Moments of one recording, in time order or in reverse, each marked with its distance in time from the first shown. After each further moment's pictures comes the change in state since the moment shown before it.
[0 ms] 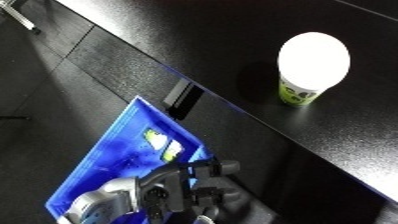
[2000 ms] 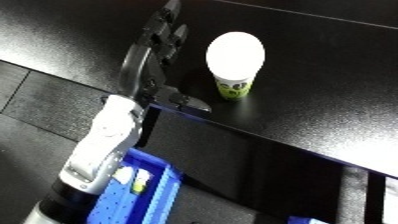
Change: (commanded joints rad) left arm -0.548 -0.065 0.035 0.242 0.600 -0.347 1.052; right arm -0.015 0.009 0.034 0.013 -0.001 0.027 0.071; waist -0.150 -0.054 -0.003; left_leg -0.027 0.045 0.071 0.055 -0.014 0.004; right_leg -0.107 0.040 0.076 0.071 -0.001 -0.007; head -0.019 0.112
